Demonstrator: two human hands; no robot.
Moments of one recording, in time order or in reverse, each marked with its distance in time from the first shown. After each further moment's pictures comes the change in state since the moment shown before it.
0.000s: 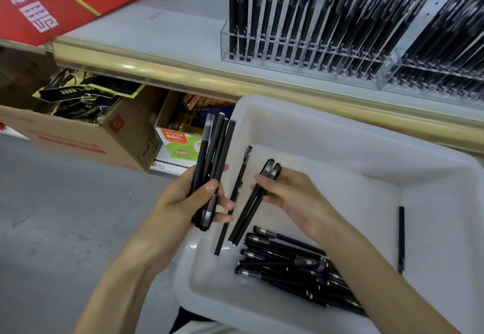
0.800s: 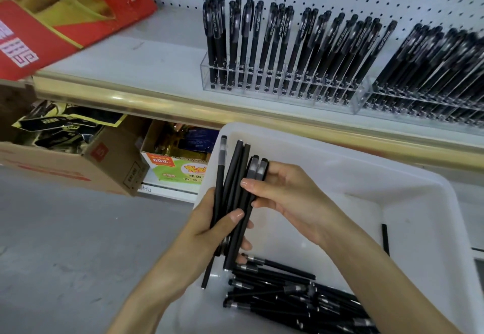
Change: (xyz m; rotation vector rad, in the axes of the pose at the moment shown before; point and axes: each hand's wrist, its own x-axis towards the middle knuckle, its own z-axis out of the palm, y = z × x) left_hand 0.015 0.010 0.038 0.154 -0.139 -0.040; right_hand -0.015 -0.062 -0.002 -0.124 -0.157 -0.156
